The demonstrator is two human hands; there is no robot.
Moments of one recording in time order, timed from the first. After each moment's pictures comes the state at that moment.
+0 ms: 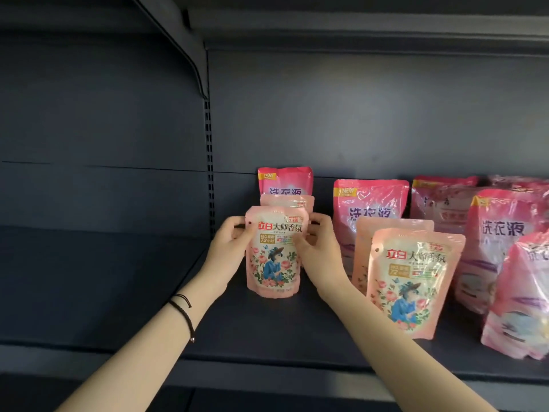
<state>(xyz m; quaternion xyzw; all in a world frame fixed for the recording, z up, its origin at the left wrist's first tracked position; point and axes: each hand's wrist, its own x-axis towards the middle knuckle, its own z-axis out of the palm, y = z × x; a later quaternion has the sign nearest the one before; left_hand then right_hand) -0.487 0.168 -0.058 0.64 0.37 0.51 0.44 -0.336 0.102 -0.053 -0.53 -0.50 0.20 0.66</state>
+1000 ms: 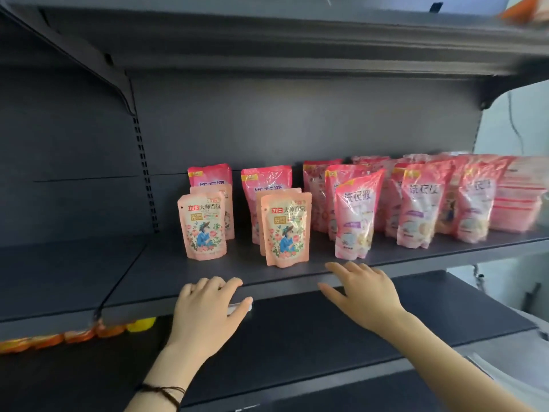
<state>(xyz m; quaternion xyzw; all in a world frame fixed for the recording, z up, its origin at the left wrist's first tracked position) -0.489 -0.050 -0.108 0.89 0.40 0.18 -0.13 -0.244 -0.189 -0.100 -0.80 -0.55 -0.20 0.12</state>
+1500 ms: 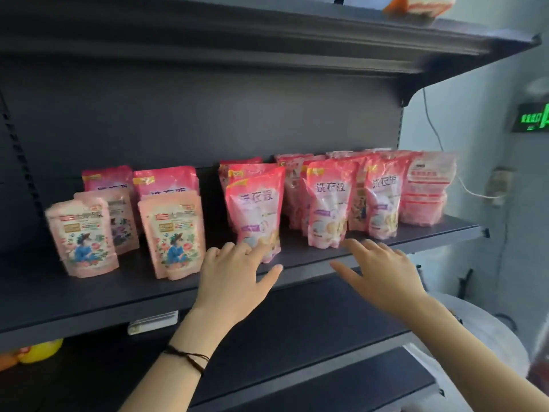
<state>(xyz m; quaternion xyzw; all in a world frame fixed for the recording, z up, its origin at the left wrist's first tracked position) -0.257 -0.152 -0.063 0.91 0.29 0.26 -0.15 -0.061 -0.310 -0.068 -0.84 -0.48 -0.24 0.12</state>
